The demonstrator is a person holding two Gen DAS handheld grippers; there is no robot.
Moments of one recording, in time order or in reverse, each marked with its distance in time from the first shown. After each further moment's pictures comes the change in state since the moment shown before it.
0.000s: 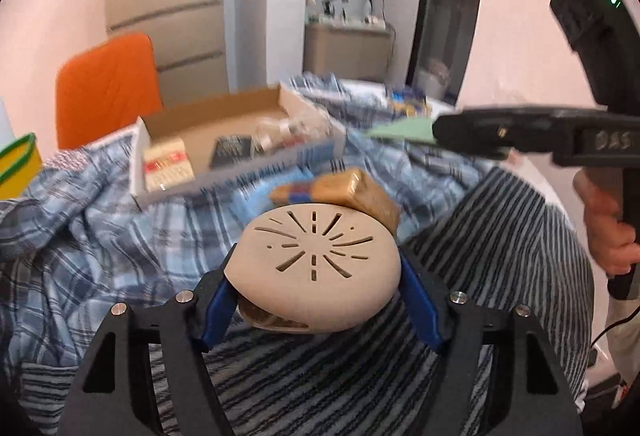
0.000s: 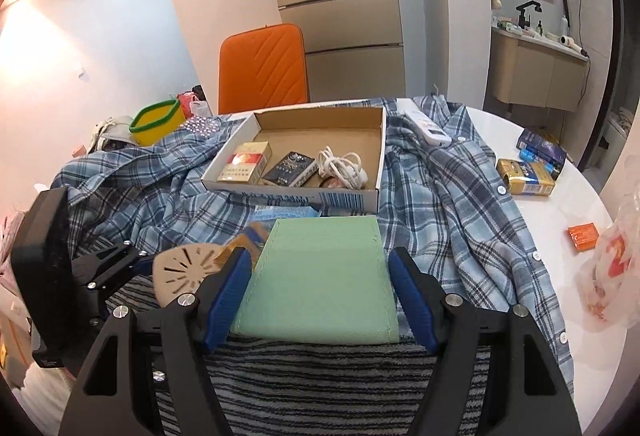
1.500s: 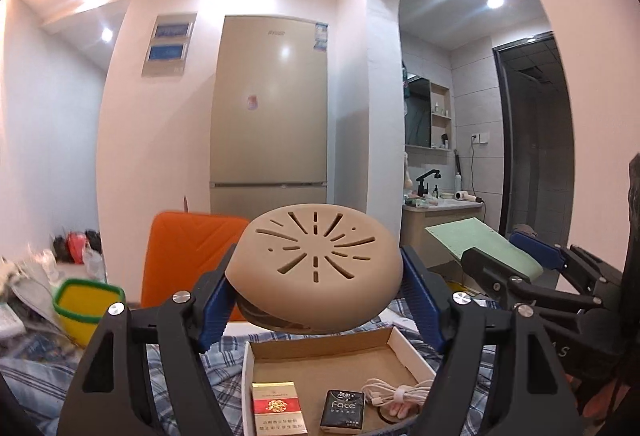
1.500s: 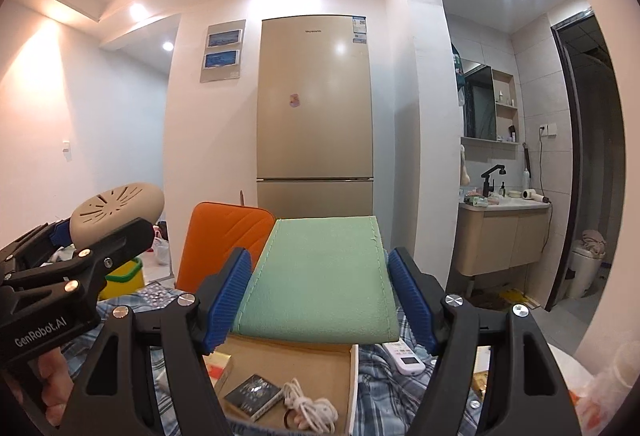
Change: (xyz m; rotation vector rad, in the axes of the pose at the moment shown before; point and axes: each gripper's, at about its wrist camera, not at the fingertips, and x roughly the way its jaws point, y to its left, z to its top) left arm -0.024 0.069 0.128 -0.107 -0.623 0.333; right arm 0.000 0.037 0.095 -0.116 -0.661 -0.173
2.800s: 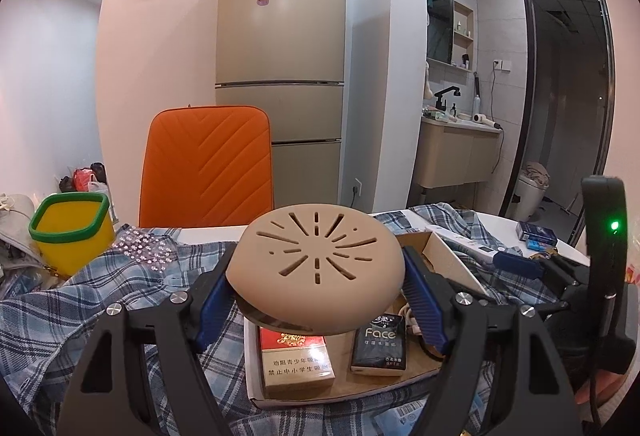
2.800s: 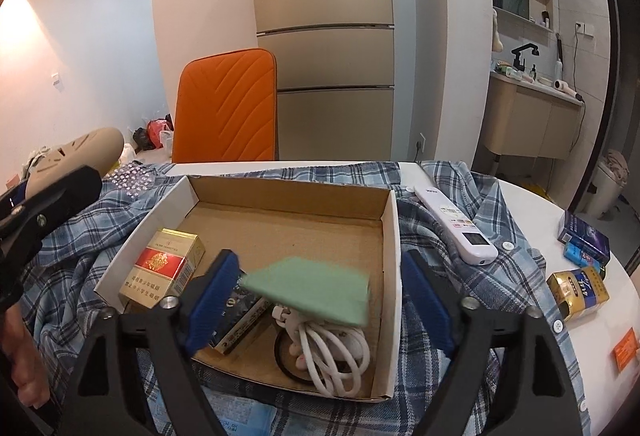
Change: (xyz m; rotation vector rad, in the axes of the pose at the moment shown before) left arm 0.060 0.016 -0.071 -0.010 0.330 0.039; right arm 0.130 -0.014 -0.108 0.043 0.496 0.079
